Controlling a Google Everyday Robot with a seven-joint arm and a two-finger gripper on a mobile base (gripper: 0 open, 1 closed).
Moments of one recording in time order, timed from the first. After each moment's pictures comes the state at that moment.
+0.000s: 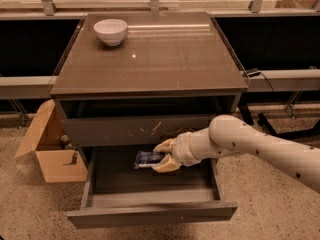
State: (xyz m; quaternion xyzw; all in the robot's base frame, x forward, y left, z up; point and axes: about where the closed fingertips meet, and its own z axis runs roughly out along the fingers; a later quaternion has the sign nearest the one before) arm 0.533 -0.014 0.617 -0.63 0.66 0.22 0.35
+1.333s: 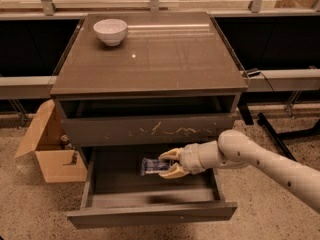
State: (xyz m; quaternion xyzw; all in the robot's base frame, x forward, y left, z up) arm 0.547 -0.035 0.546 -0.63 0.61 0.27 0.40
